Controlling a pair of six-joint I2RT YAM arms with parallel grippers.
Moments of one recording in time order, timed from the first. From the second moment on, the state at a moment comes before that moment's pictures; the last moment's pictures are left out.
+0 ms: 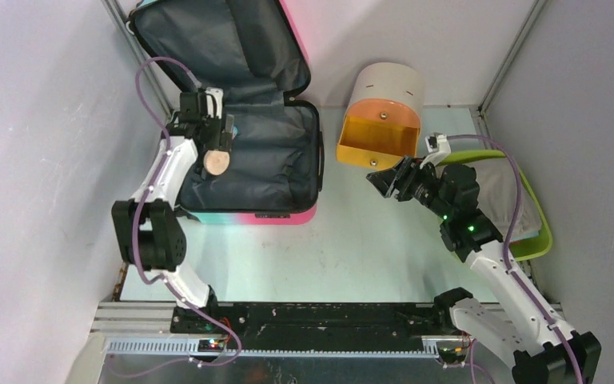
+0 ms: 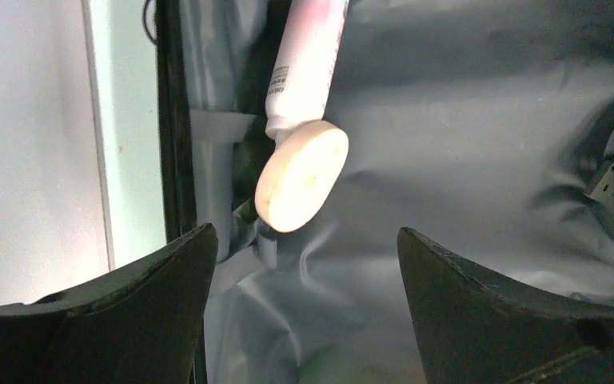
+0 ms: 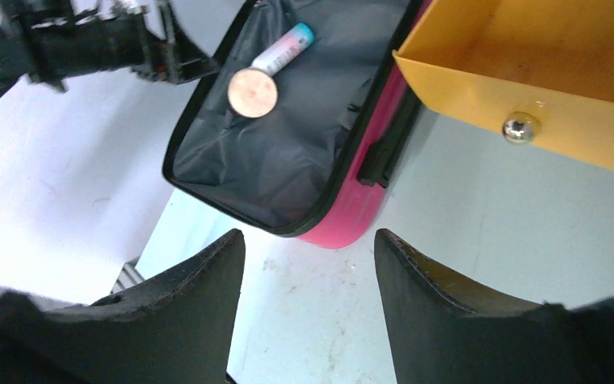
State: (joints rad) left arm -0.02 1.63 1.44 -0.55 -0.12 0.15; right arm 0.36 0.88 0.75 -0.05 -0.30 0.61
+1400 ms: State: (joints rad) left arm 0.02 1.61 1.55 -0.77 0.38 0.06; right arm 0.36 0.81 0.75 -0.09 -0.41 0.70
